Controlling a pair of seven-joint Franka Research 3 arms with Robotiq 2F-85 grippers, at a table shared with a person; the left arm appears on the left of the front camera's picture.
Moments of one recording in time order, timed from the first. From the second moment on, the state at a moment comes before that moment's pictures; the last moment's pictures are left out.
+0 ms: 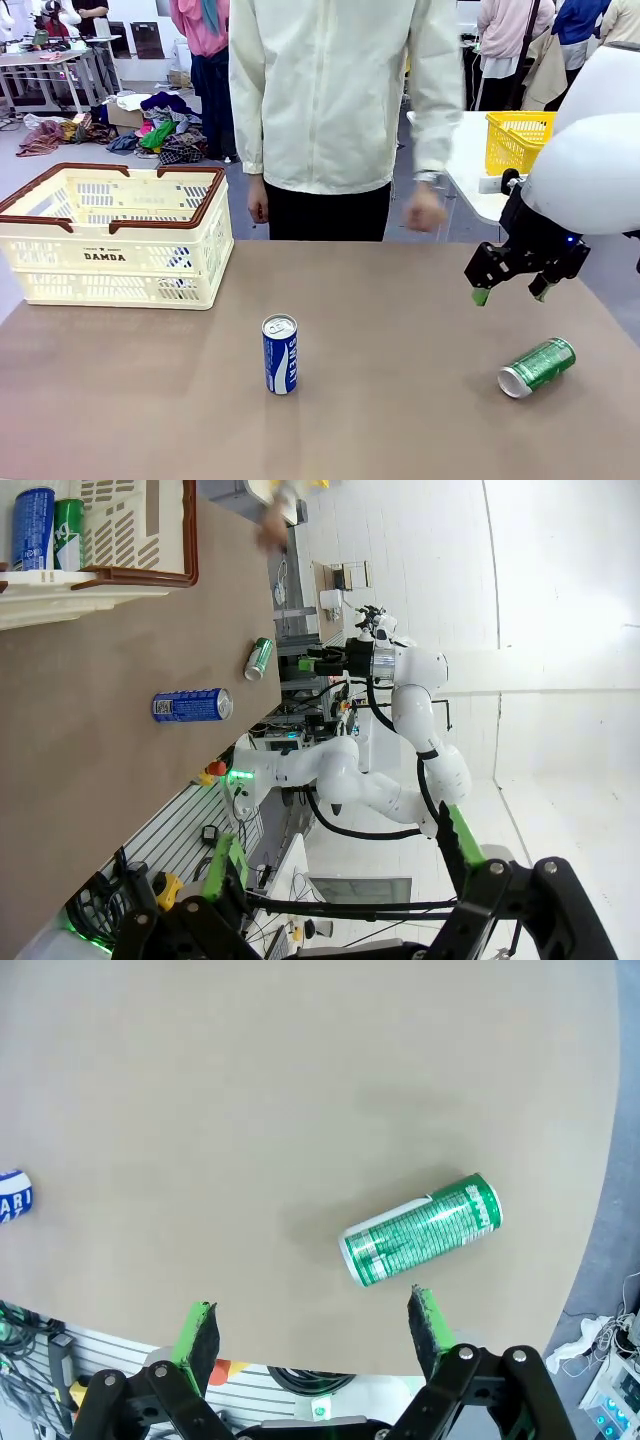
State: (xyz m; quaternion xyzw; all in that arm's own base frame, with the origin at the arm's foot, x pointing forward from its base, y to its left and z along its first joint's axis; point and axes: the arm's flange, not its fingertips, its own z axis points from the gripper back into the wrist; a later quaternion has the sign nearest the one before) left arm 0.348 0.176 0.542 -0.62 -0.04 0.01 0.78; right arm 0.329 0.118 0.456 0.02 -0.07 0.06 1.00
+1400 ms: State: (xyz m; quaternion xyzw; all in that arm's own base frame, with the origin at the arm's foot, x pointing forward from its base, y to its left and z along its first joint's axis) left arm 0.348 0.176 0.542 -0.62 -0.04 0.02 0.78; right arm 0.161 -0.377 0.500 0.33 -0.05 -0.26 0.91
